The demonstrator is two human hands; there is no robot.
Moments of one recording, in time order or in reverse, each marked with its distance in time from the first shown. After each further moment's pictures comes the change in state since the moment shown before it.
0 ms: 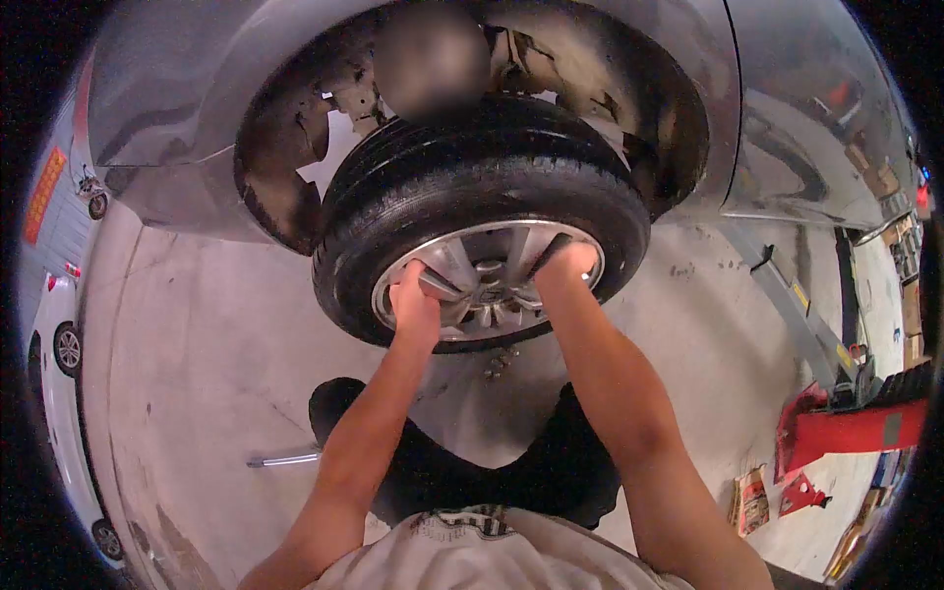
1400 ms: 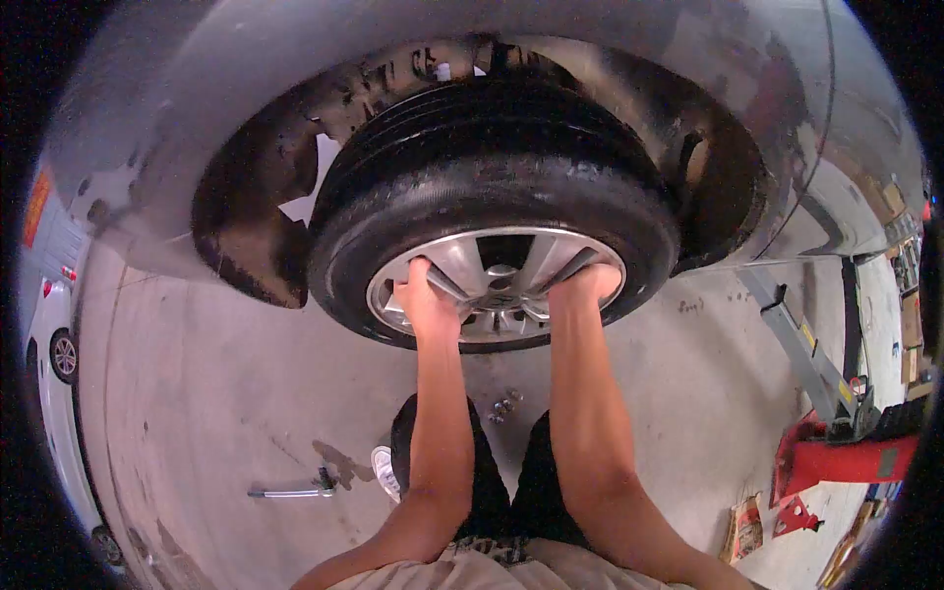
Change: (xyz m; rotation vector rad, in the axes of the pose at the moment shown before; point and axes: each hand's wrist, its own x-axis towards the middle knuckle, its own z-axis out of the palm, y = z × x) left_hand 0.091 0.001 0.083 -0.269 0.097 0.193; right_hand 0.037 -0.030 0.075 0.878 -0.424 -0.192
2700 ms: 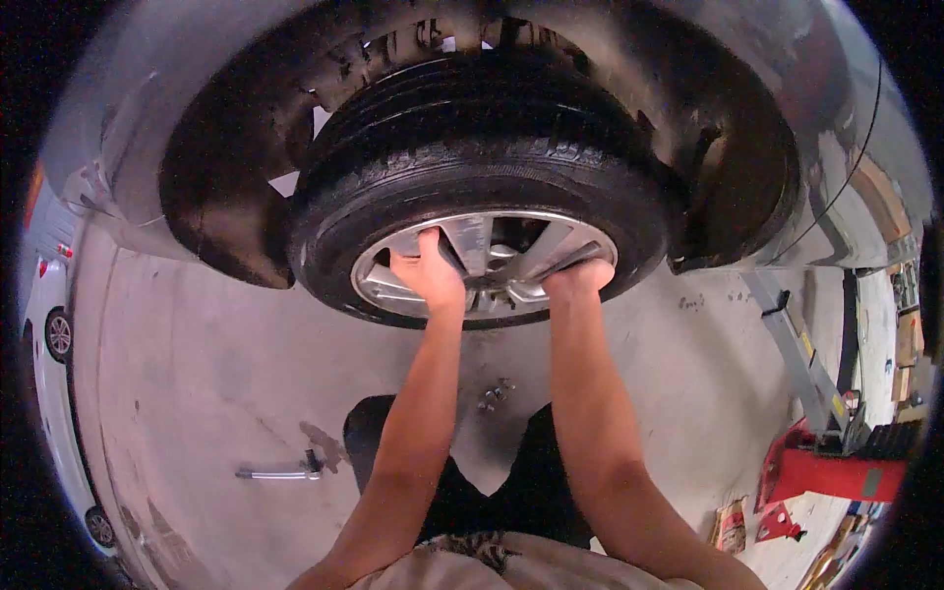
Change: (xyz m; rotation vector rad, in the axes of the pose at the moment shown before) left_hand 0.017 -0.039 0.010 0.211 0.042 0.540; right_hand 0.051 0.013 -0.064 -0.170 0.056 0.263
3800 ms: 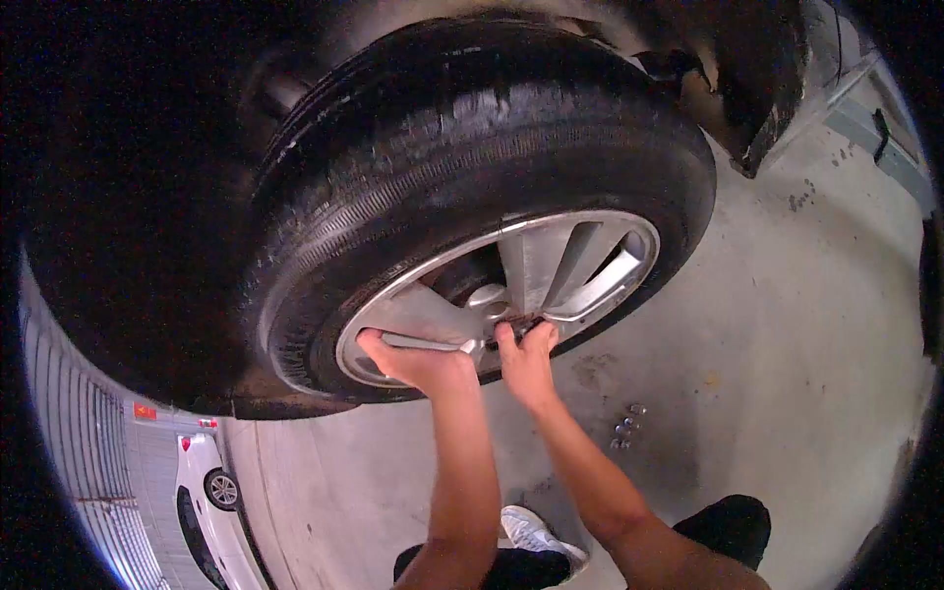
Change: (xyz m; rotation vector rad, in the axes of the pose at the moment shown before) left_hand -0.013 0.014 0.010 0.040 -0.093 -0.128; right_hand -0.042 0.172 -0.130 -1.074 -0.214 -0.325
